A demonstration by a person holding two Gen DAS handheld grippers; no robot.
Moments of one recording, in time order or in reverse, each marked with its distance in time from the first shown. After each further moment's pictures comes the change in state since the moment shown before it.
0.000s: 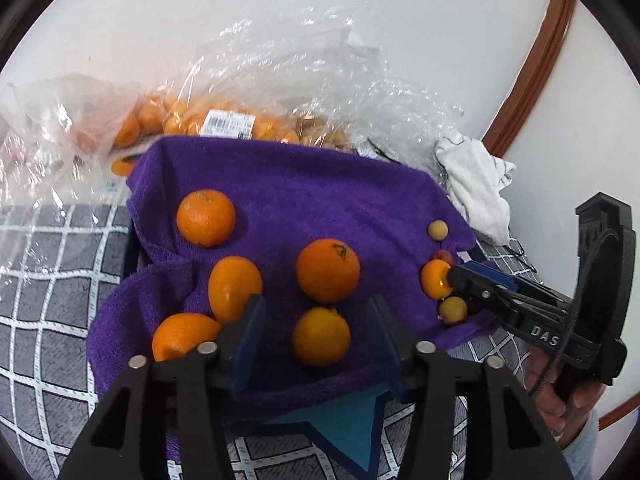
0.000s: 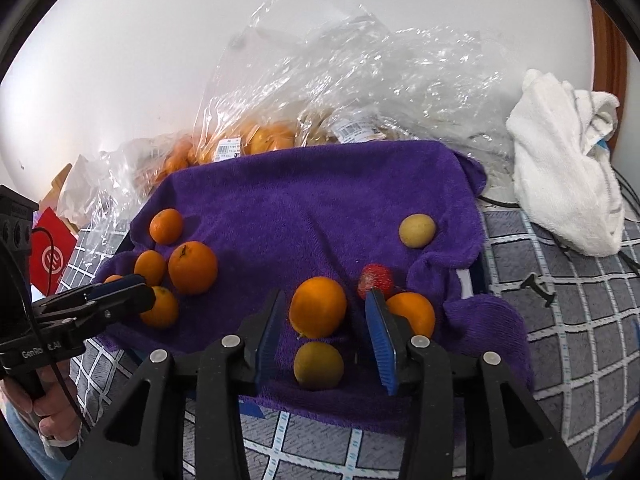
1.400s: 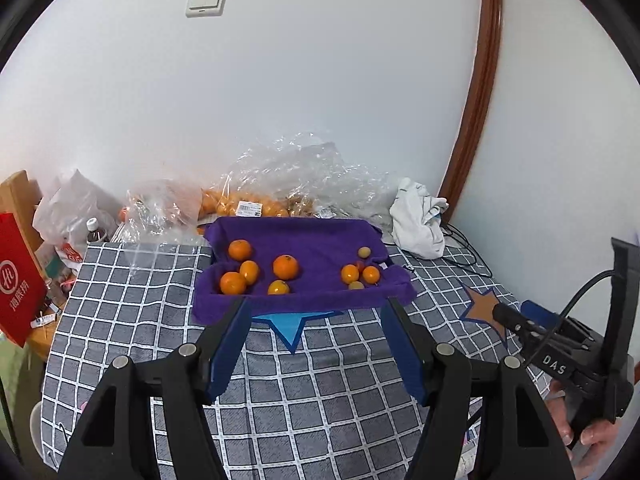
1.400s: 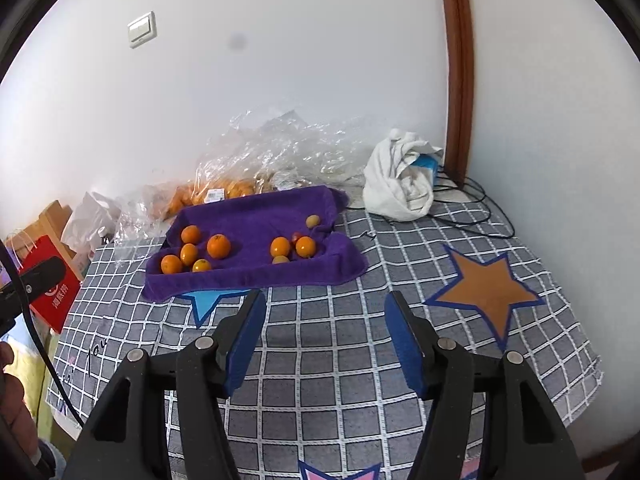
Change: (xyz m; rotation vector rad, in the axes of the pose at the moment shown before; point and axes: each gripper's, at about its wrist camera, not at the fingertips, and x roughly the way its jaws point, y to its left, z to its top) left arm -0.233 -0.125 -0.064 0.070 -0.217 0.169; right arm -0.262 0.030 -0.090 0.104 -0.176 -0.240
